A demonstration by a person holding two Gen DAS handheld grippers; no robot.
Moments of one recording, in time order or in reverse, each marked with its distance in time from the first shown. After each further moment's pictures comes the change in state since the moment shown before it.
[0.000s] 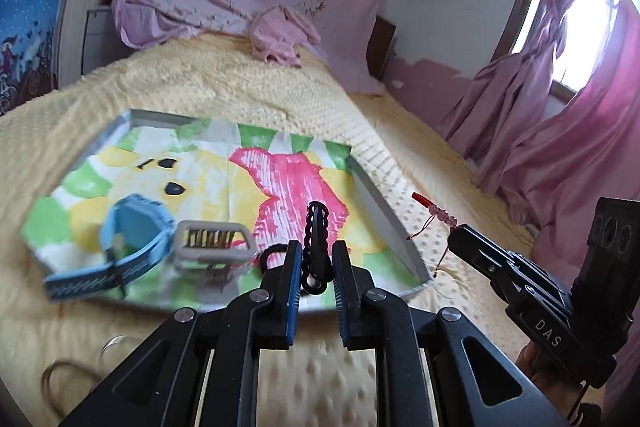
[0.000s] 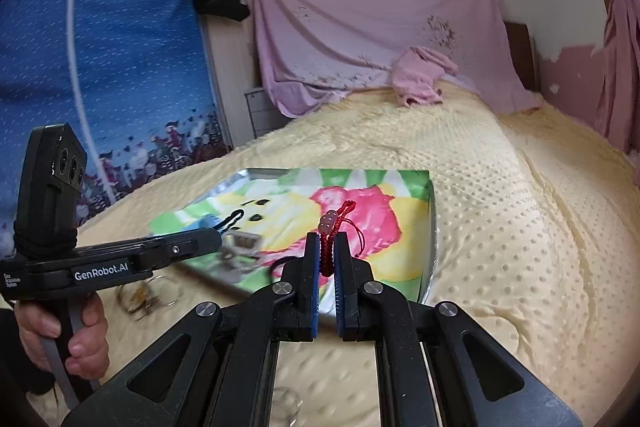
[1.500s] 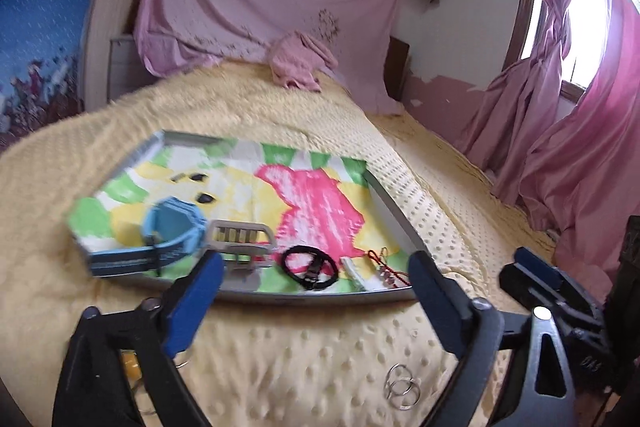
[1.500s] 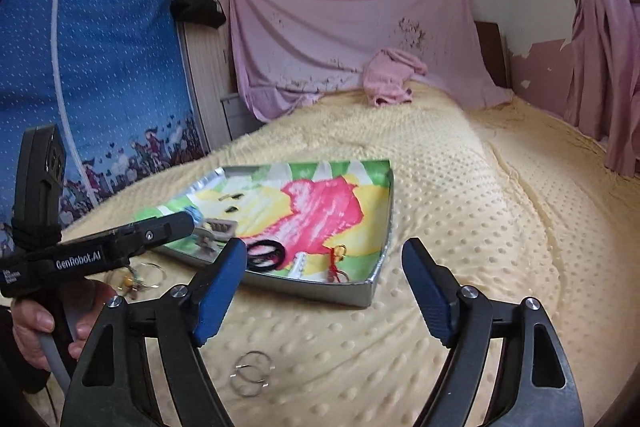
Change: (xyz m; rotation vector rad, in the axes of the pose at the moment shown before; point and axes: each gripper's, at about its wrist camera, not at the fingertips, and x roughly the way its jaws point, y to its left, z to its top) left arm -0.049 -0.015 -0.027 0.029 -0.138 0.120; right arm -0.046 -0.011 -0.022 0.030 -0.042 -0.081
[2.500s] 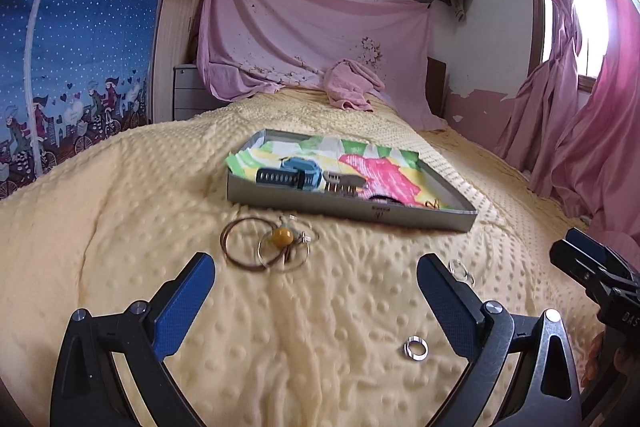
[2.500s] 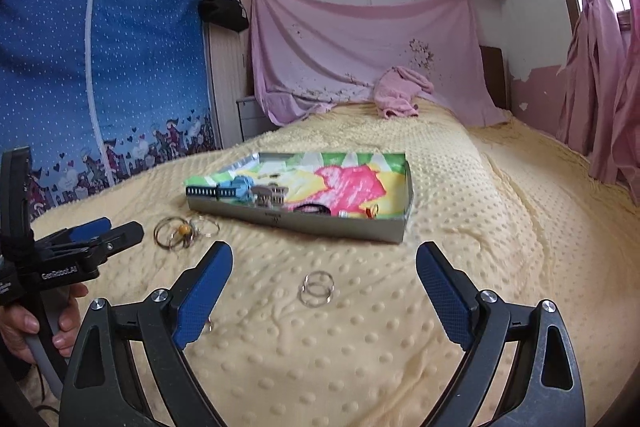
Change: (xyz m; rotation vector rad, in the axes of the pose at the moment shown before) left arm -0.119 0.041 -0.086 0.025 -0.100 0.190; right arm -0.088 0.050 -0.059 -0.077 -0.031 -0.020
